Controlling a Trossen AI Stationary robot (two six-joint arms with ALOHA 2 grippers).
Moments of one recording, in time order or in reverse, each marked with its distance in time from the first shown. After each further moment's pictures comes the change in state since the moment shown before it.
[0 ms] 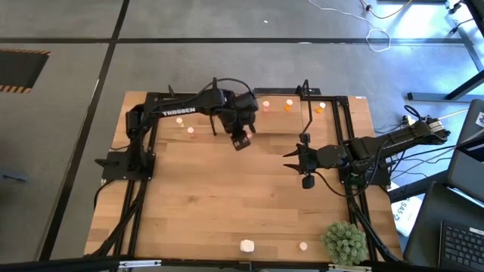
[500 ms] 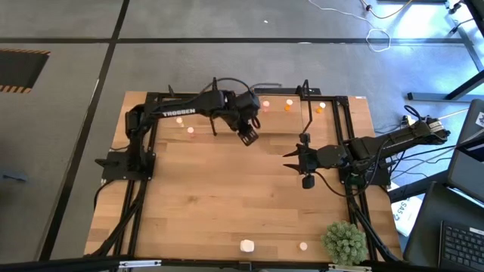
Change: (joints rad) left arm 0.002 -0.005 -0.024 0.163 -0.111 -0.148; right arm 0.000 0.000 0.000 0.000 0.000 0.000
